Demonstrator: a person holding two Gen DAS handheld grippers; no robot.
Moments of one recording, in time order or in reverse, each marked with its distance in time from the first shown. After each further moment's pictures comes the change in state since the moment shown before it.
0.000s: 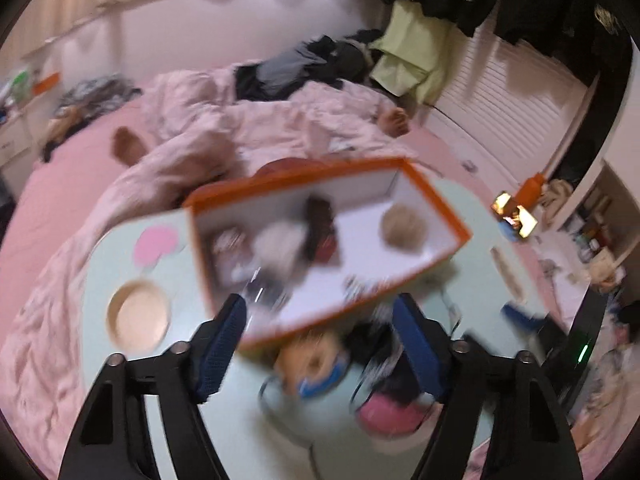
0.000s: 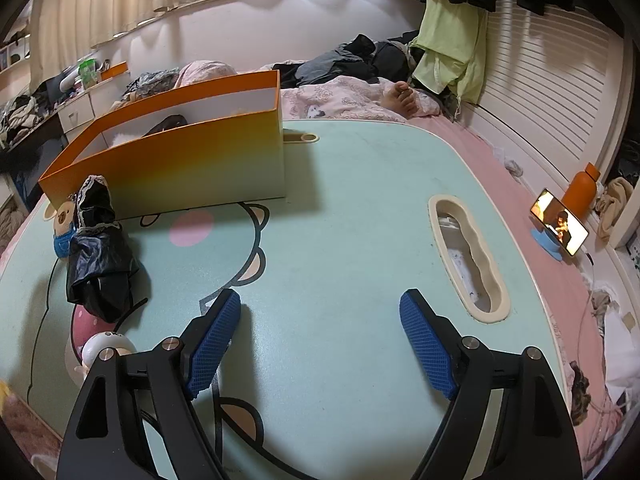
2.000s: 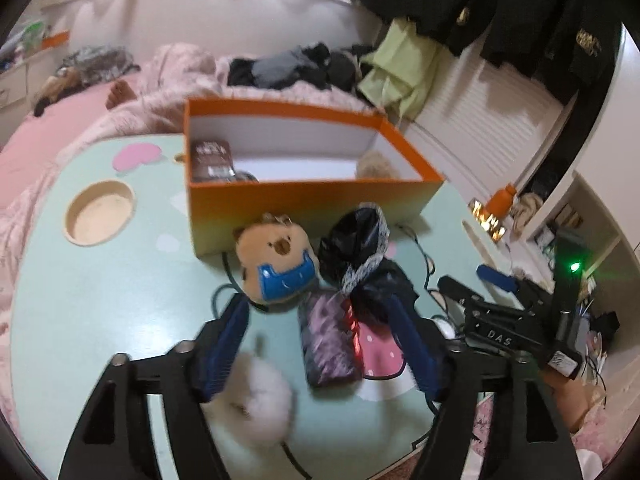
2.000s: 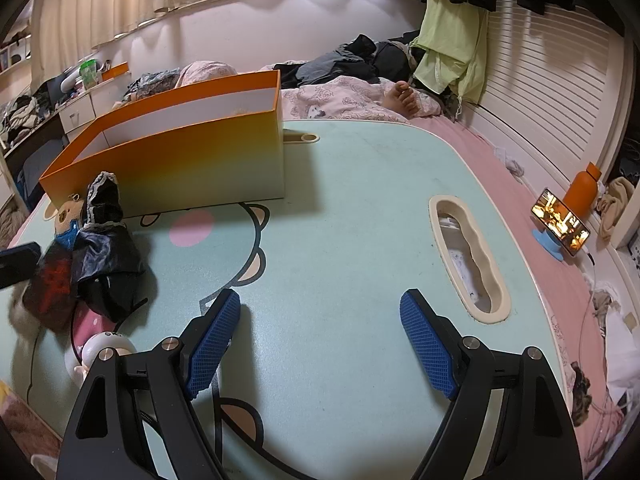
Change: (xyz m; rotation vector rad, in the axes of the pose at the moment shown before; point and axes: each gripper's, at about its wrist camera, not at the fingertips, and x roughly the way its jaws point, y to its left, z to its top) left arm -0.015 0.001 -0.116 -0.125 -0.153 -0.111; right arm 0.000 0.000 -0.001 0.002 -0.003 0.000
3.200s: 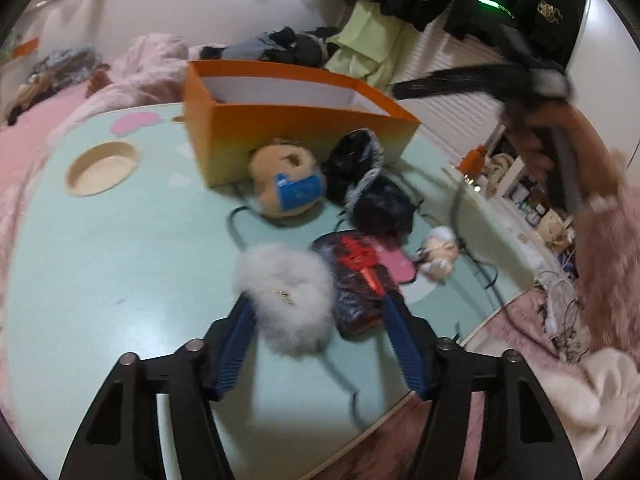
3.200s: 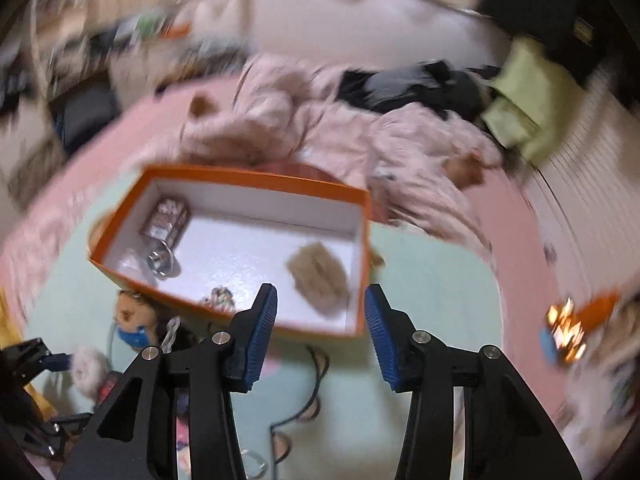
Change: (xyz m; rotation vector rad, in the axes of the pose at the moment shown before) left arm -0.002 0.022 -0.042 0.112 0.089 -0.119; right arm 0.002 0.071 0.141 -0.317 0.127 0.090
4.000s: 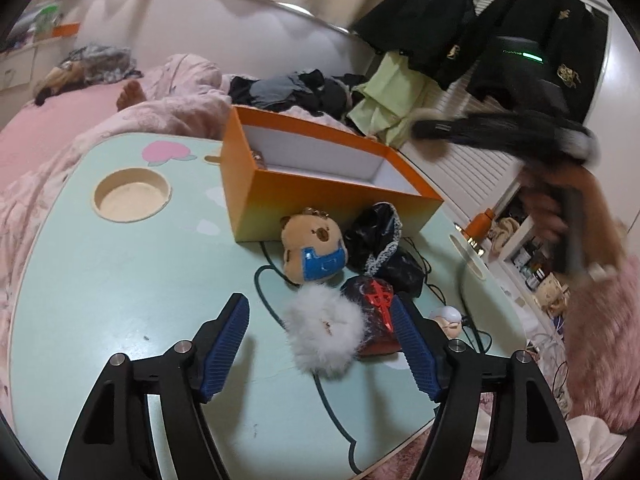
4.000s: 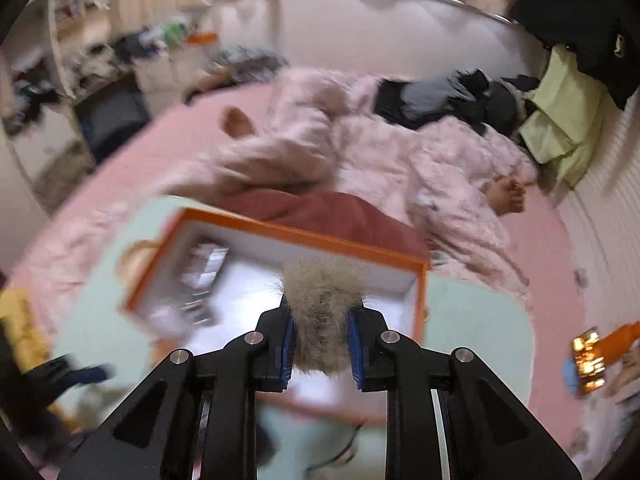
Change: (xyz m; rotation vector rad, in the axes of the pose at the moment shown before) left arm -0.022 0.022 0.011 -0.147 -0.167 0.019; right arm -0.028 -0.002 0.014 0.040 -0.088 0.185
